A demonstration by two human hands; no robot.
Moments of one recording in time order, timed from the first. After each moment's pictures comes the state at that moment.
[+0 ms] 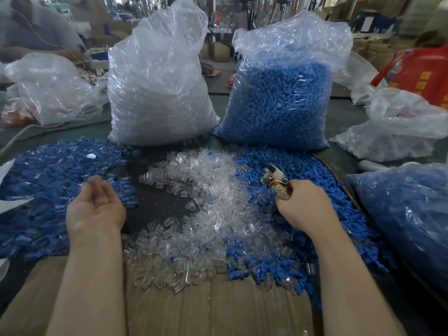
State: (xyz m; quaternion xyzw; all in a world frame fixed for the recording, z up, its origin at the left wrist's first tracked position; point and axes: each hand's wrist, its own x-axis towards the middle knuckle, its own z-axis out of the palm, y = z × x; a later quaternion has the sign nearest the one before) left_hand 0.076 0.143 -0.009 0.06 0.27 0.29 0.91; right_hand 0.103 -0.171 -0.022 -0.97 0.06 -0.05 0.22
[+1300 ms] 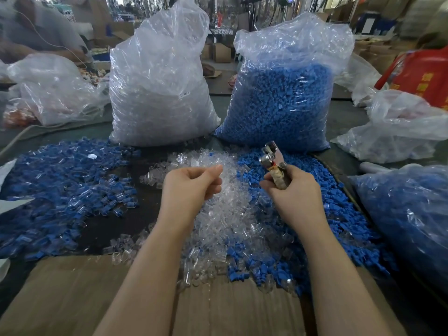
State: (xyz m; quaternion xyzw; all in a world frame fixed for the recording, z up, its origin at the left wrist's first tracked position) left_hand 0.086 0.044 0.003 0.71 0.10 0.08 0.69; right_hand 0.099 -0.144 -0.009 -0.90 0.04 -0.14 0.42
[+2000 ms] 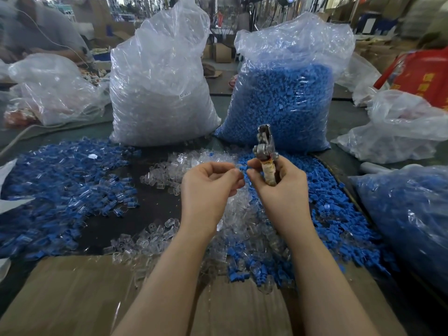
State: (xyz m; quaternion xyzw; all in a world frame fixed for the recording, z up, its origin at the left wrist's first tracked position) left_hand 0.078 0.008 0.008 0.65 0.06 0.10 0.75; right_hand 0.089 -0.117 -0.003 -0.78 -0.08 -0.21 0.58
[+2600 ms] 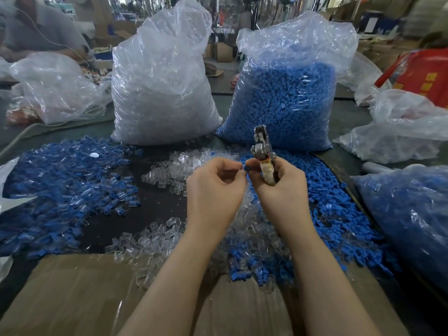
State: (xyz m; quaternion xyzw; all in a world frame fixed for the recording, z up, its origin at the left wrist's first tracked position) left_hand 0.076 0.004 0.001 0.78 0.00 0.25 0.58; right_hand 0.090 -0.116 -0.007 -0.79 -0.07 -0.19 0.58
